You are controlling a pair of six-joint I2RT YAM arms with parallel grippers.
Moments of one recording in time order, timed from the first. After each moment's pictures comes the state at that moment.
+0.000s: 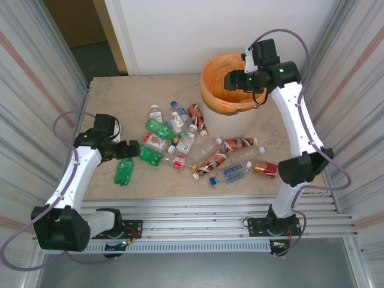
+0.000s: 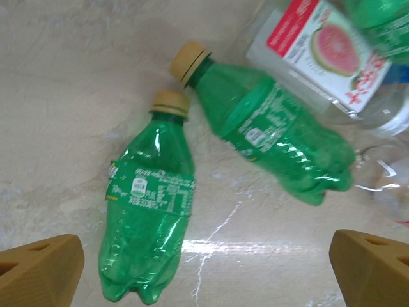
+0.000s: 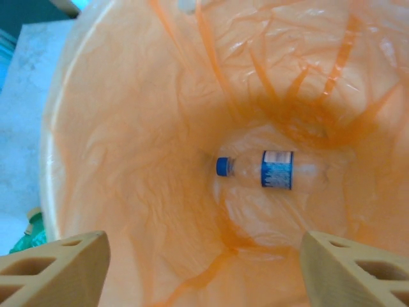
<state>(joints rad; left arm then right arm) -0.08 1.17 0.99 -1.00 0.05 -0.21 0.29 1.77 2.17 -1.19 -0.13 0.27</state>
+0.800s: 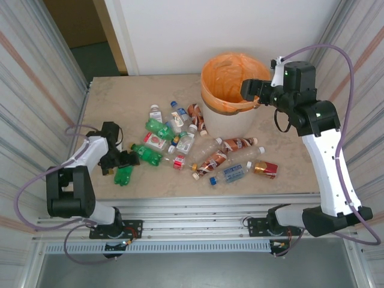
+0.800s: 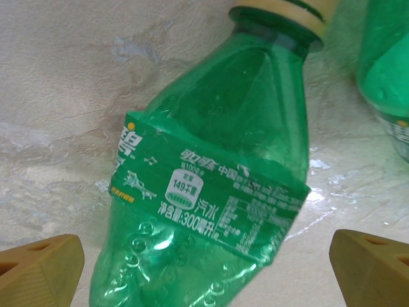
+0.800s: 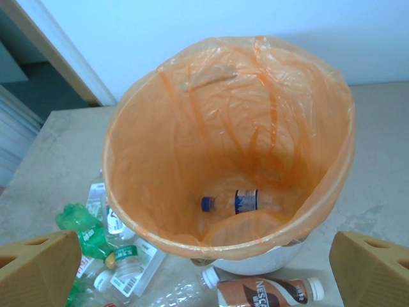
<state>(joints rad) 0.01 1.48 0.91 -0.96 0.05 -0.26 0.29 1.28 1.77 -0.95 0.00 0.29</state>
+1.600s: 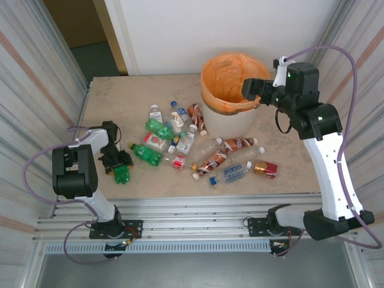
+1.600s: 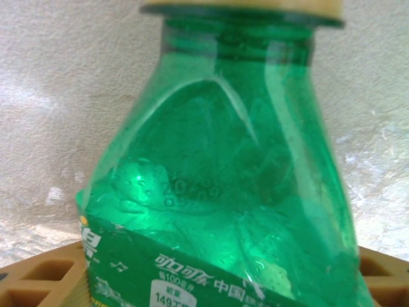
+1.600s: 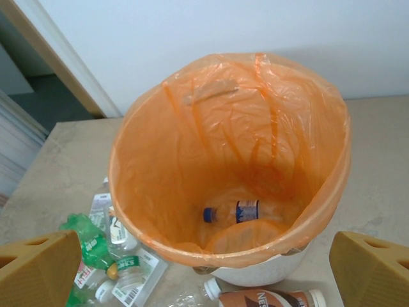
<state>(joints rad) 0.08 1.67 0.98 -0.95 0.04 -0.25 0.29 1.26 1.74 -0.91 0.00 0.29</state>
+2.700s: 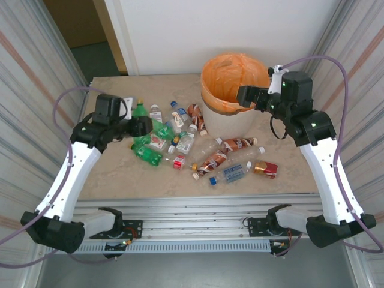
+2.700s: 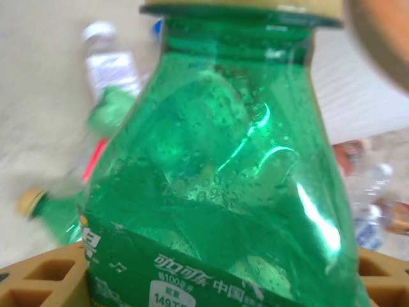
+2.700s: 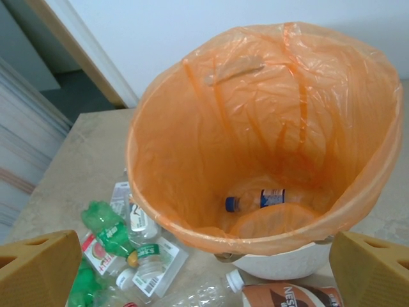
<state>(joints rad) -0.32 1.18 1.31 -0.85 0.22 -0.31 0.31 1.19 1.58 -0.80 -0.06 0.33</state>
